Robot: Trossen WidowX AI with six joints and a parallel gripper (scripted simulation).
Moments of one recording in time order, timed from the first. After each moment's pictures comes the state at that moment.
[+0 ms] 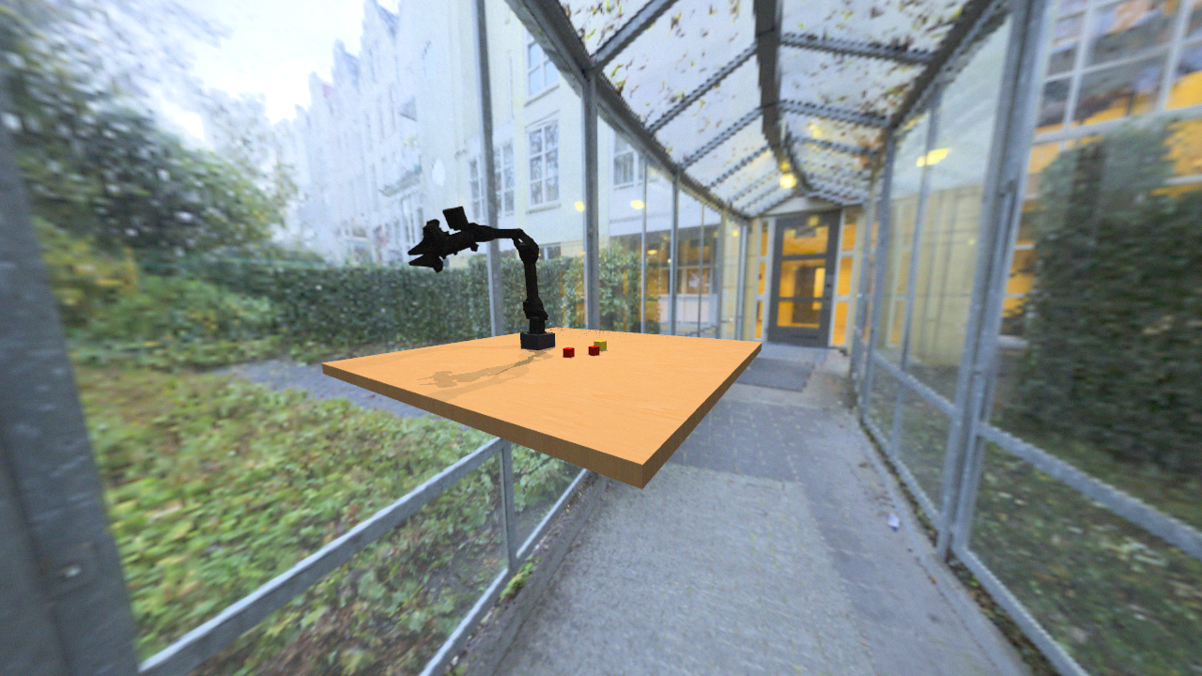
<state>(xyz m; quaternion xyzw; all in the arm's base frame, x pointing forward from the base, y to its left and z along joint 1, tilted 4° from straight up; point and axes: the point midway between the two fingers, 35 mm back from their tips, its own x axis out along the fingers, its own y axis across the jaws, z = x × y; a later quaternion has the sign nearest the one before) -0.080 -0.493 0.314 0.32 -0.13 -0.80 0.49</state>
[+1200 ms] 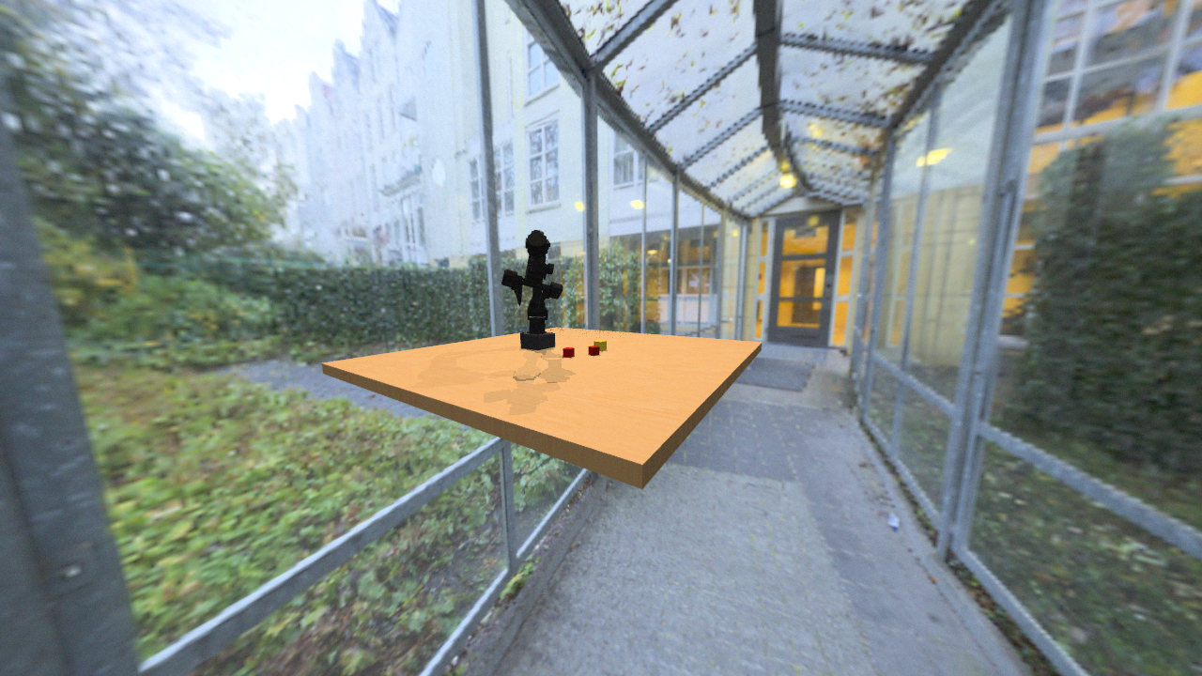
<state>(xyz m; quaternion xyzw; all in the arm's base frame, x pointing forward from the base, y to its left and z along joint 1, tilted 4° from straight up) 0.241 -0.360 0.196 0.09 0.46 -0.40 0.79</state>
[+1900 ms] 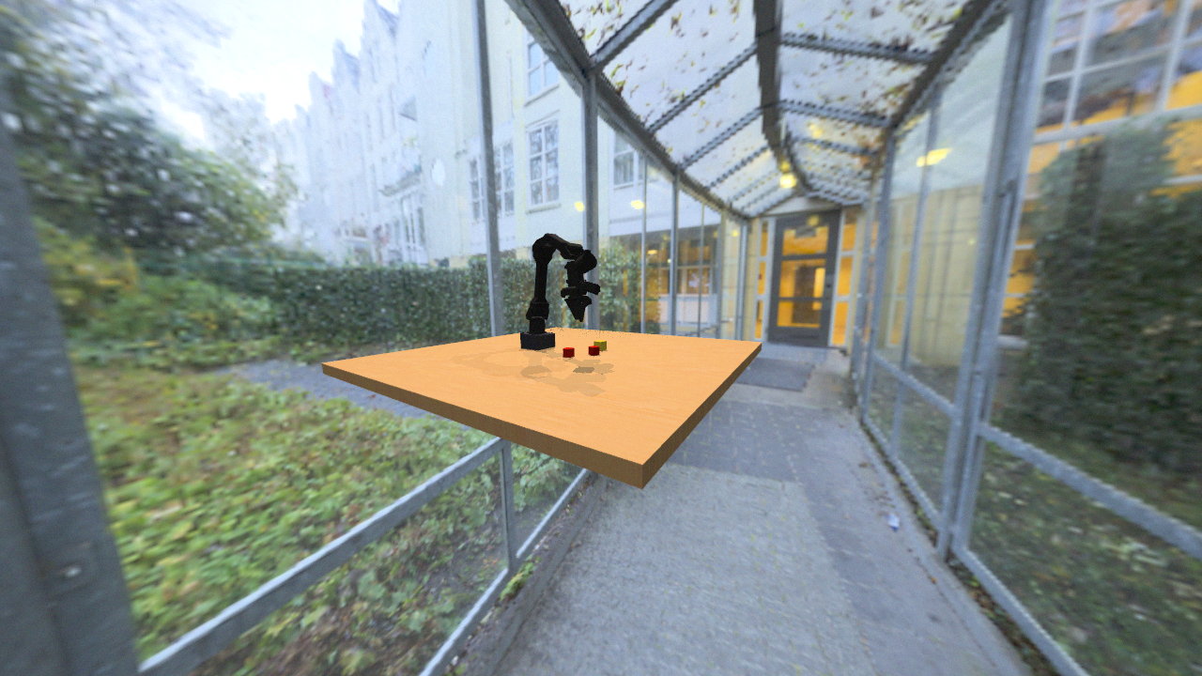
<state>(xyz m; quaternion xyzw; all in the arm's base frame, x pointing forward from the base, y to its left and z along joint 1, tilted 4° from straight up) 0.321 -0.193 0.147 -0.17 0.61 0.00 0.78</state>
